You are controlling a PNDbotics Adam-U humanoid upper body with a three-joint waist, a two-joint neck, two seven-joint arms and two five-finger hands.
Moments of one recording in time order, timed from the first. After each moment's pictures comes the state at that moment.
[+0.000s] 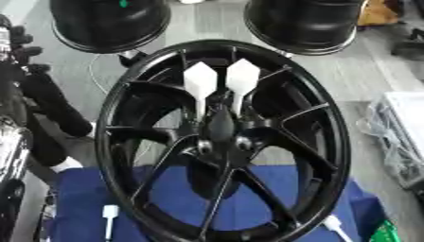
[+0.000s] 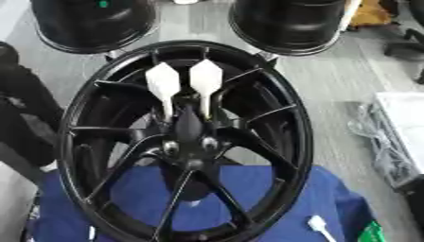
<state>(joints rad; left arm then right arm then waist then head) -0.36 0.42 0.13 -1.78 0.27 0.15 0.42 -0.68 -0.81 0.10 -1.88 -0.41 0.15 -0.12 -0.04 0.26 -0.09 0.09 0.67</state>
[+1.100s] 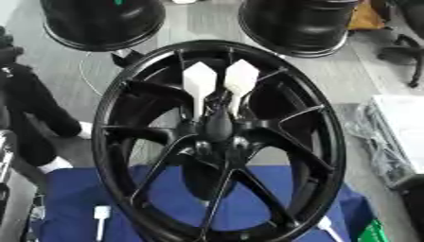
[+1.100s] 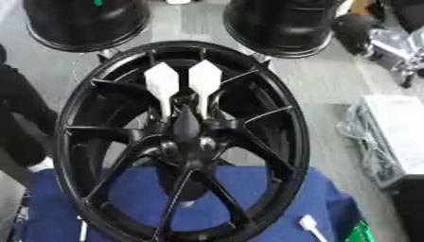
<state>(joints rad) -0.36 0.44 0.13 -1.78 0.27 0.15 0.43 -0.87 -1.09 0.37 -1.99 -0.24 -0.07 0.53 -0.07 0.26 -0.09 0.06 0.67</state>
